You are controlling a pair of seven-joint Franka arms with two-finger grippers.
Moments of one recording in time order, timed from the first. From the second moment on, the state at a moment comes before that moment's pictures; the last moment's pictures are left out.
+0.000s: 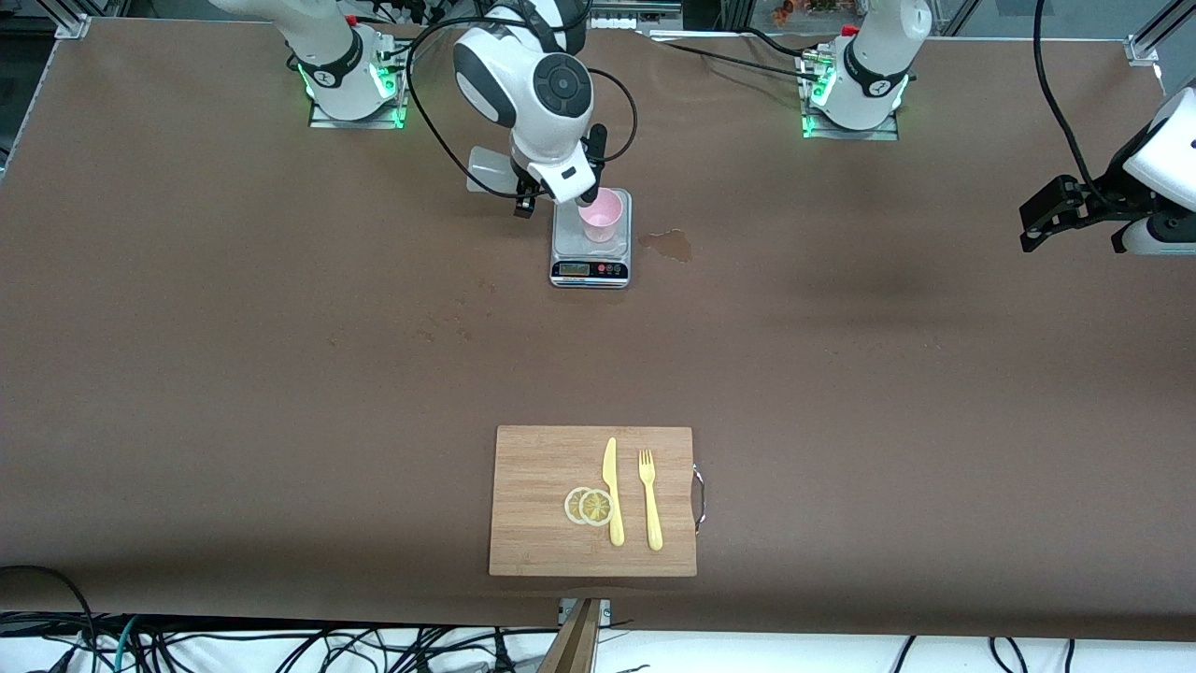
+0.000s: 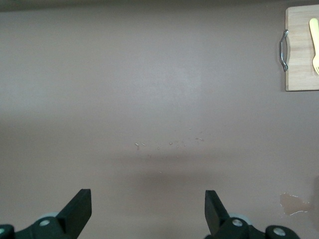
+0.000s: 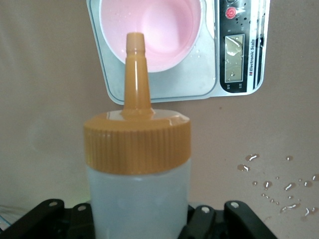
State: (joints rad) left arm 0.06 0.00 -0.11 -1.59 0.07 1.62 -0.02; right arm 0.95 0.29 -0.06 -1.92 0.00 1.87 -0.55
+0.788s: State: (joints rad) left arm 0.06 0.00 -0.11 -1.59 0.07 1.63 -0.01; right arm 0.97 0.33 -0.06 -1.83 -0.04 1.77 -0.55
